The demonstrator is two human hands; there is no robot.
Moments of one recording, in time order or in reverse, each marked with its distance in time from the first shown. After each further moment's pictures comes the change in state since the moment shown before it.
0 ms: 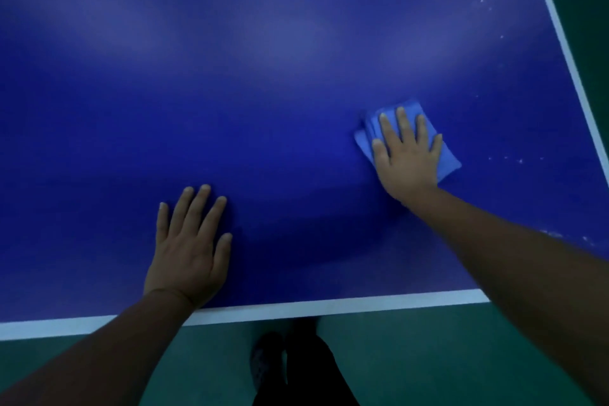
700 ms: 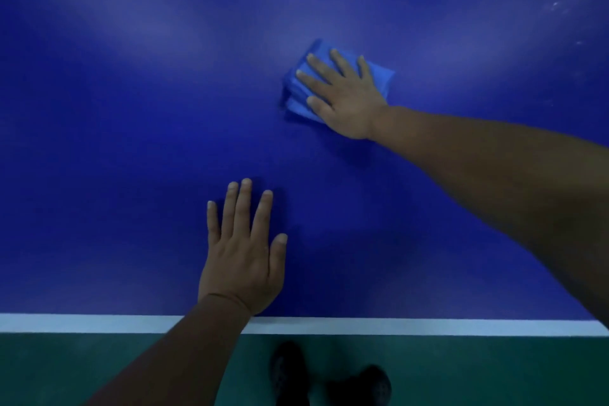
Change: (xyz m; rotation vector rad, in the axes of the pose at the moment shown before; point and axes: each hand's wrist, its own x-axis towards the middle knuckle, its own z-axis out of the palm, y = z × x) left_hand -0.002 0.000 0.004 -0.071 0.077 -0.065; right_hand 0.097 -0.183 0.000 -0.192 -0.096 -0.656
